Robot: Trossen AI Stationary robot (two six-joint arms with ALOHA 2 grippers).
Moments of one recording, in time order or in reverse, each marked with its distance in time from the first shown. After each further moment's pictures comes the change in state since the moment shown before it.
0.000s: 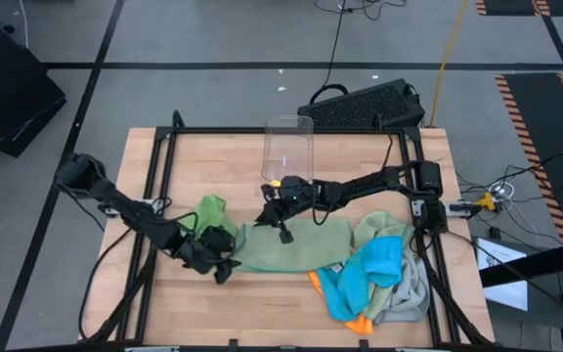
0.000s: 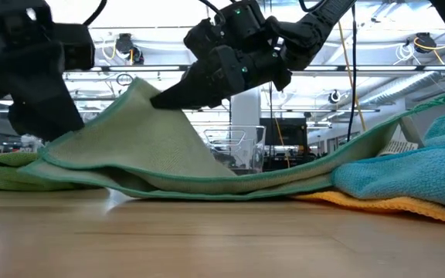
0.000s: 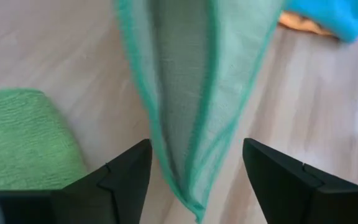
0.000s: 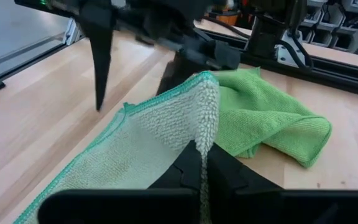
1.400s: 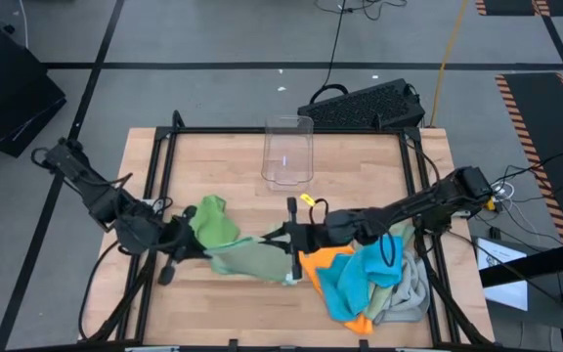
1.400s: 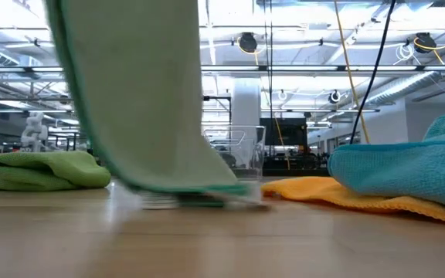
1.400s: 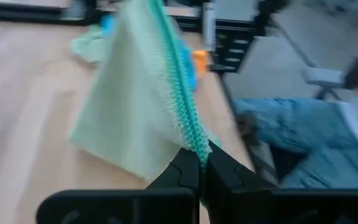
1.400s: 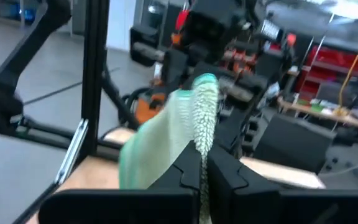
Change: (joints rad) left arm -0.137 -0.367 0.497 -0.510 0.071 0.638; right arm 0.381 -0.331 0.027 0.069 0.626 0.039
